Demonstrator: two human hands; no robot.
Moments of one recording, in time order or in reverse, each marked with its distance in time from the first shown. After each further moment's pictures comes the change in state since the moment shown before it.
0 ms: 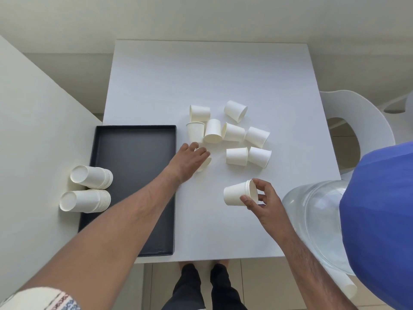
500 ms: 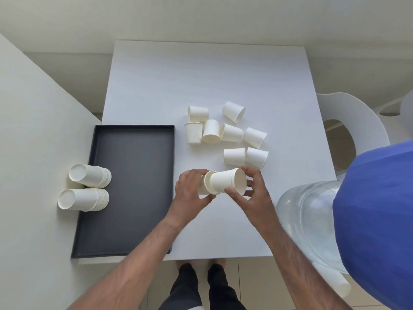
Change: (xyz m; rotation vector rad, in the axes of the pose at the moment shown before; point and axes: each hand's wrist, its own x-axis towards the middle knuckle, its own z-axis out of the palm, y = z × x) left_hand -0.093 0.094 -0.001 -0.987 0.410 -0.385; right_hand 0.001 -0.040 0.022 -0.074 0.051 -0.204
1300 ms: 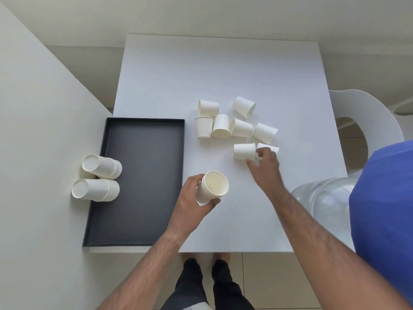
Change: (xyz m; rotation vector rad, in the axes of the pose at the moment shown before) left_hand -0.050 0.005 -0.020 -0.317 0.041 -0.242; right_hand 0.093 0.033 0.007 -0.417 0.088 0.202
